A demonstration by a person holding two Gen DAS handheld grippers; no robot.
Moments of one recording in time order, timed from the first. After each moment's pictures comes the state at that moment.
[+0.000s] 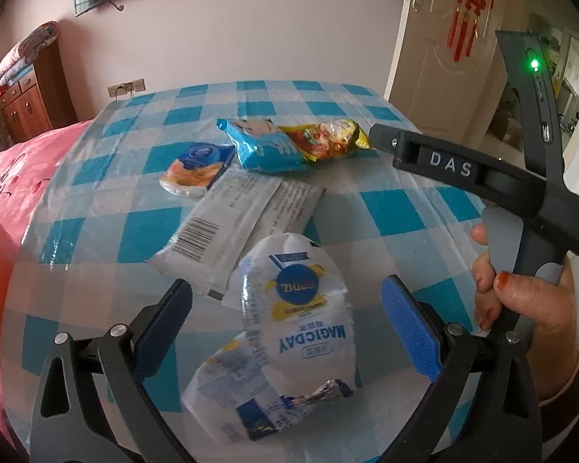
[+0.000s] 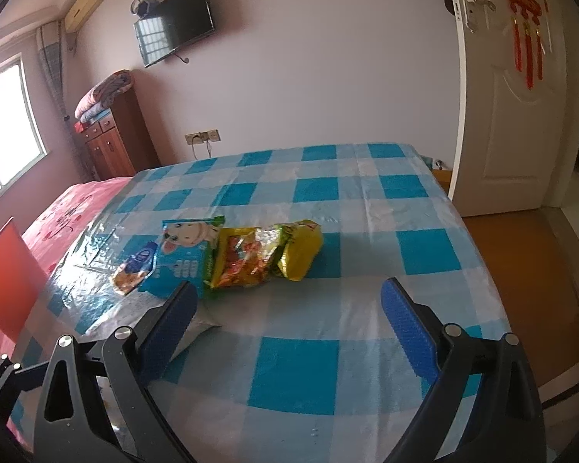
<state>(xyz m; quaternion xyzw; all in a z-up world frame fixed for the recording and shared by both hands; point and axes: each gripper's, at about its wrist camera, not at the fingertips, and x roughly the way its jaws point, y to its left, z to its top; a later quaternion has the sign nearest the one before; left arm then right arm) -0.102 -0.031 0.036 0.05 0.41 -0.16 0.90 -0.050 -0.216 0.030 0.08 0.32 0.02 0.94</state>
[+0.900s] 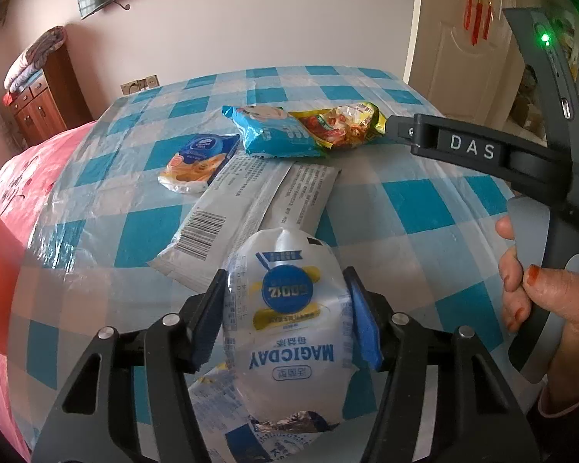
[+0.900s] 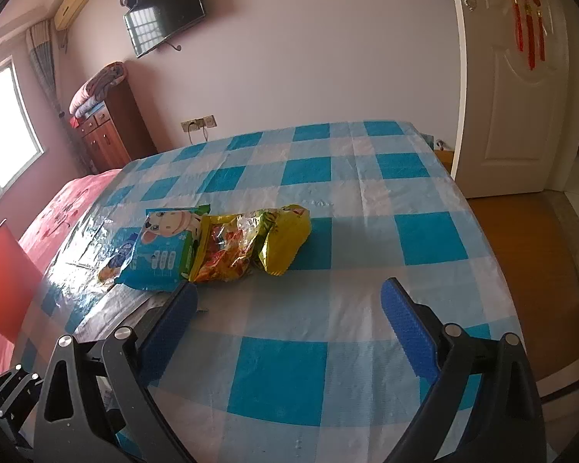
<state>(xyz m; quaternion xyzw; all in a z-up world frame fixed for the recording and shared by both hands) -0.087 -0.042 0.021 0.08 0.43 -0.12 0.89 -0.034 -0.227 0.016 0.10 0.35 0.03 0.93</state>
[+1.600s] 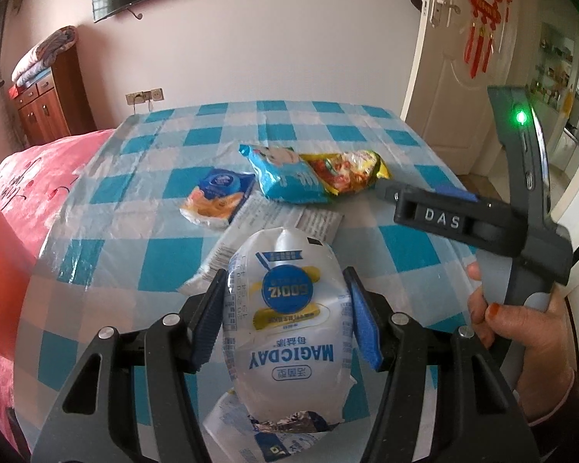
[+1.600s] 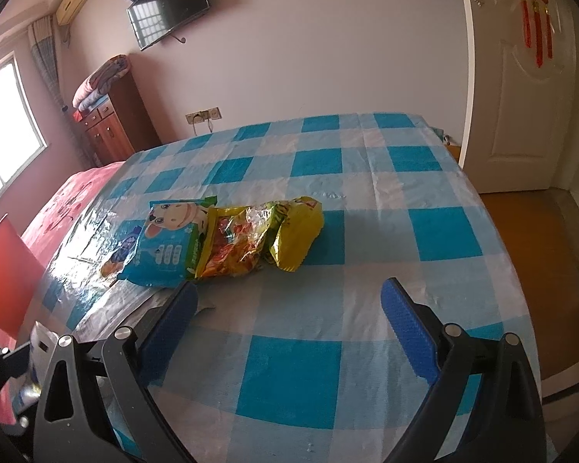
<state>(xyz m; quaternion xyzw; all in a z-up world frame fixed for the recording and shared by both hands) -0.090 -0.025 0.055 0.04 0.39 -0.13 0.91 -0.029 -0.218 0.011 0.10 0.36 0.04 0.93</state>
